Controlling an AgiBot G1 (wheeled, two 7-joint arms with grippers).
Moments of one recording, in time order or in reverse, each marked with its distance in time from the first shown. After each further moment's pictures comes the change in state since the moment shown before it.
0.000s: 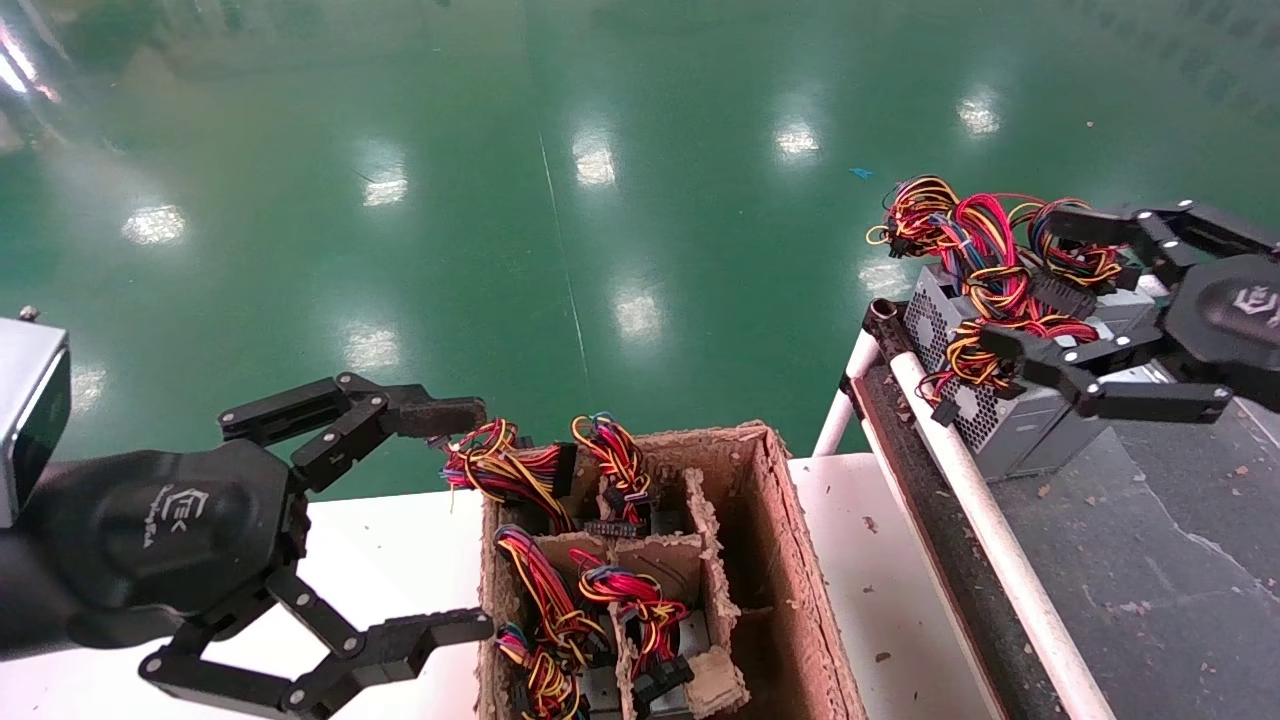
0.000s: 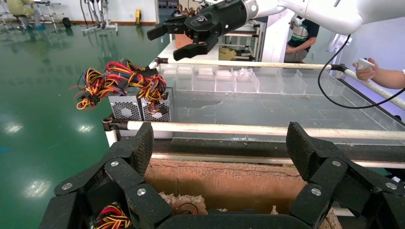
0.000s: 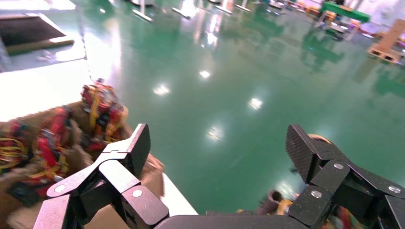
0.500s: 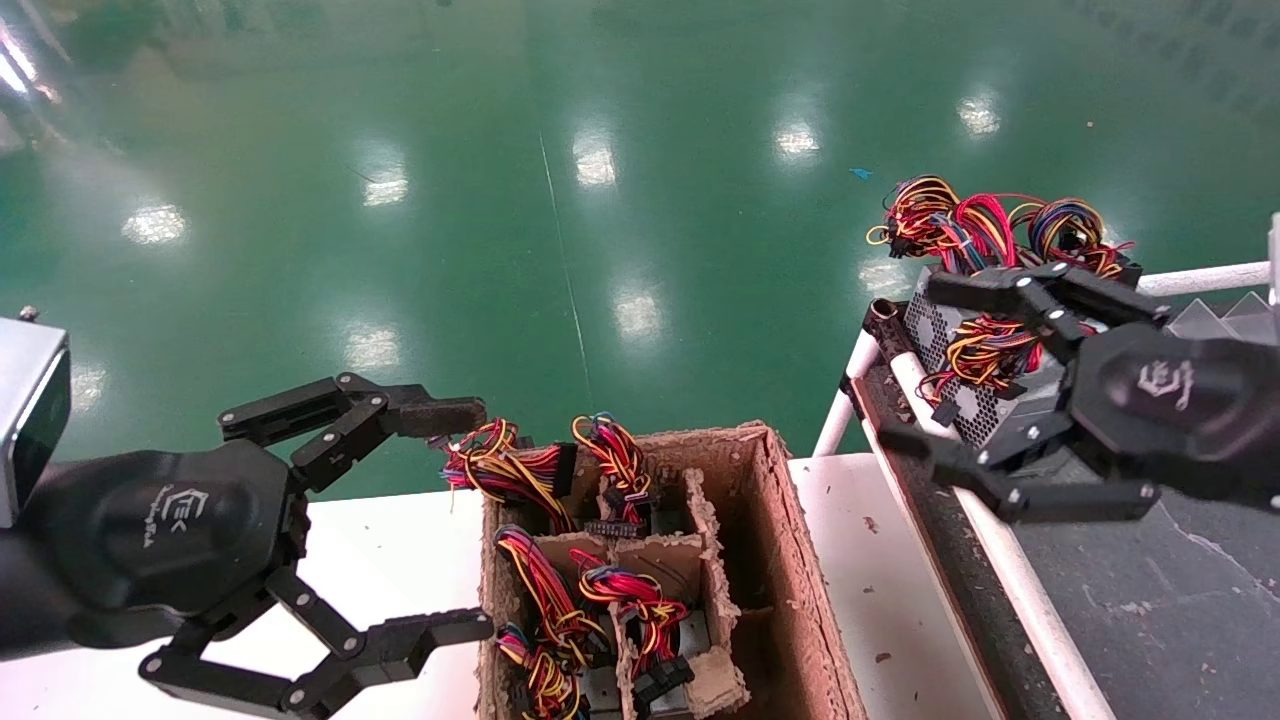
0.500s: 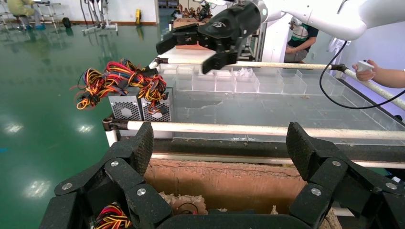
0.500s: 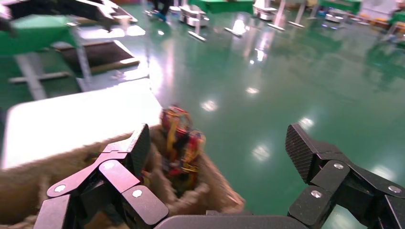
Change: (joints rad) left arm 0.000 0.000 0.000 0.000 0.000 0.000 0.000; right arm -0.094 -0.017 -0.031 0.185 0.120 -0.038 0.091
